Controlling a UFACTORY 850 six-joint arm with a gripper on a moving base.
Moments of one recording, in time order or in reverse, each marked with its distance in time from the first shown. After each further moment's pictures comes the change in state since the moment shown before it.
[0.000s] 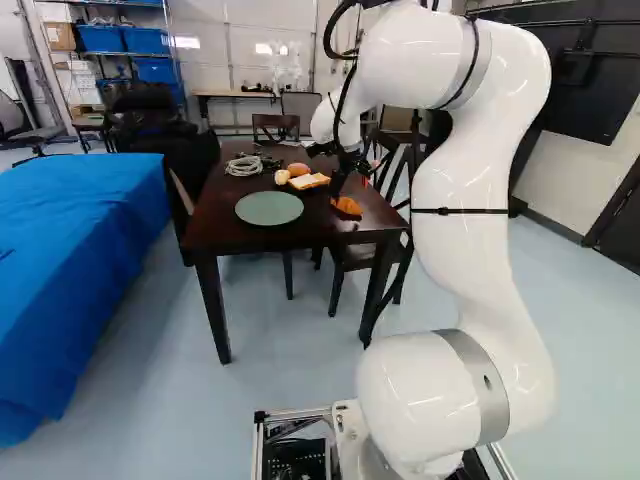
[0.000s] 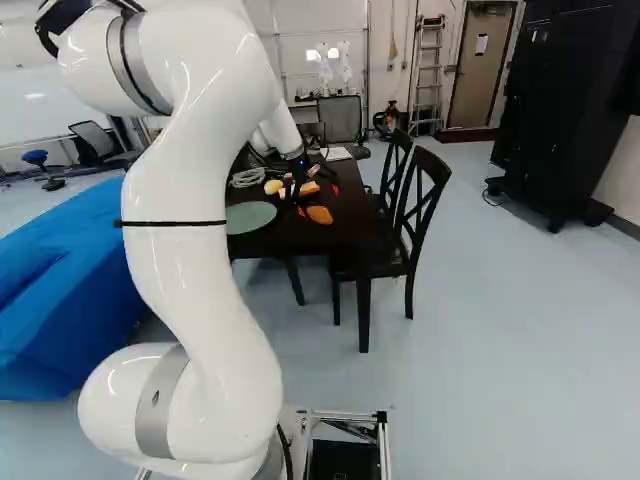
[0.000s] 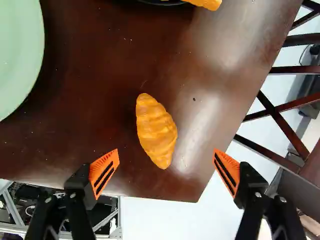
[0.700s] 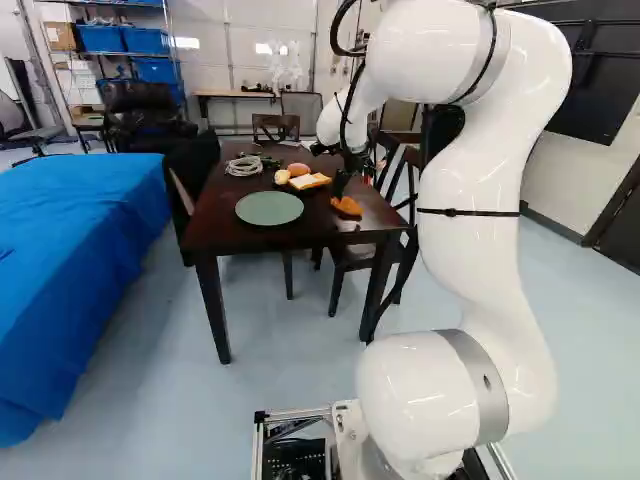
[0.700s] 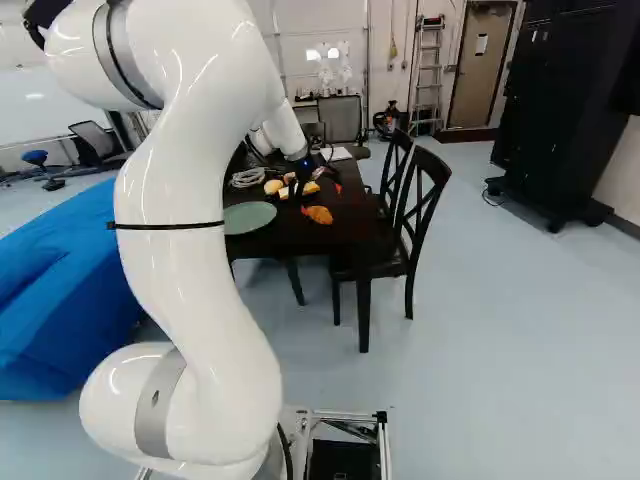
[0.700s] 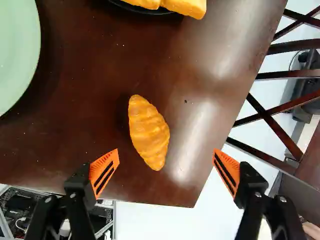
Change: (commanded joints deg) arm -1.4 2.6 3.7 -1.0 5.2 0.0
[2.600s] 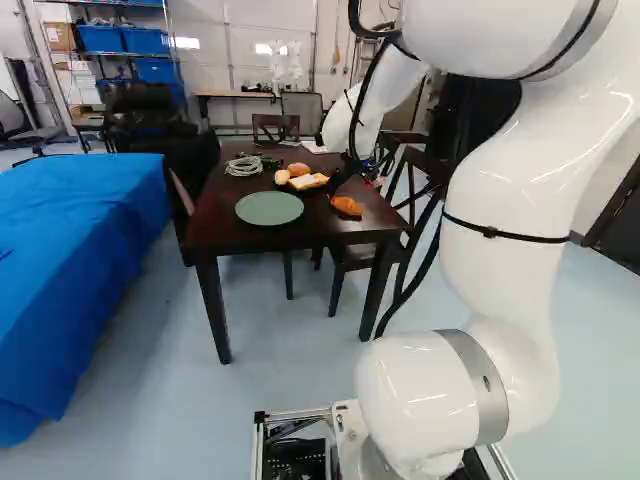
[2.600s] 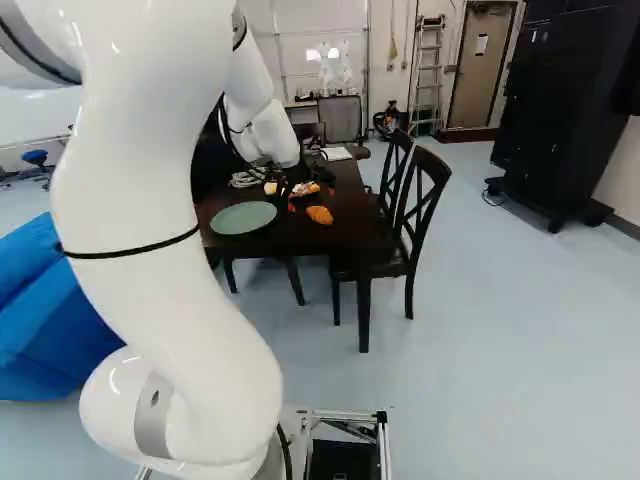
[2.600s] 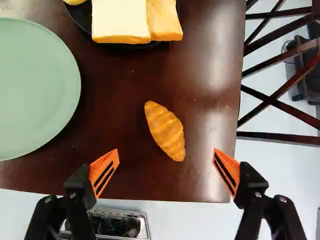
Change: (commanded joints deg) arm -0.4 12.8 16.3 2.0 15.4 14.5
